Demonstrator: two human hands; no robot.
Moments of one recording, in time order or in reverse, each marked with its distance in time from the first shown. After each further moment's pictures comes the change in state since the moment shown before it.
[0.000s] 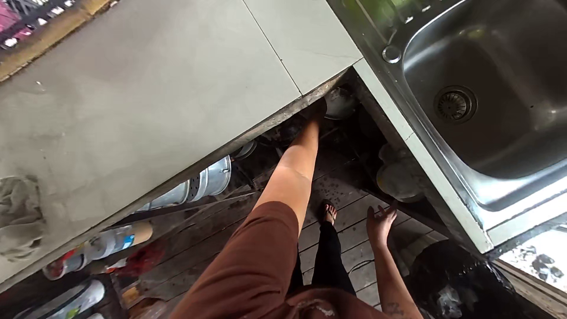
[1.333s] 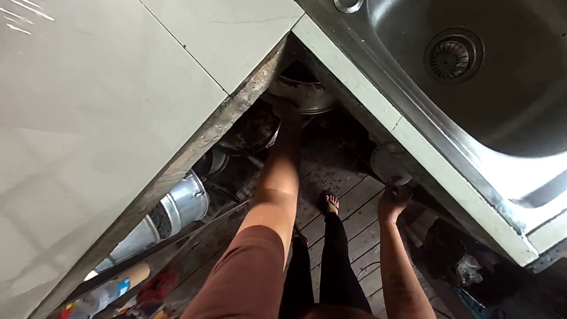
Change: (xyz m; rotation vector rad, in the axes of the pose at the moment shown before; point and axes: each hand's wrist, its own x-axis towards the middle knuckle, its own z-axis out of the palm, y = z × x) left_hand 0.060 -0.001 0.106 -1.488 0.268 -0.554; right_hand 0.068 0.017 0.017 0.196 0.450 -0.060
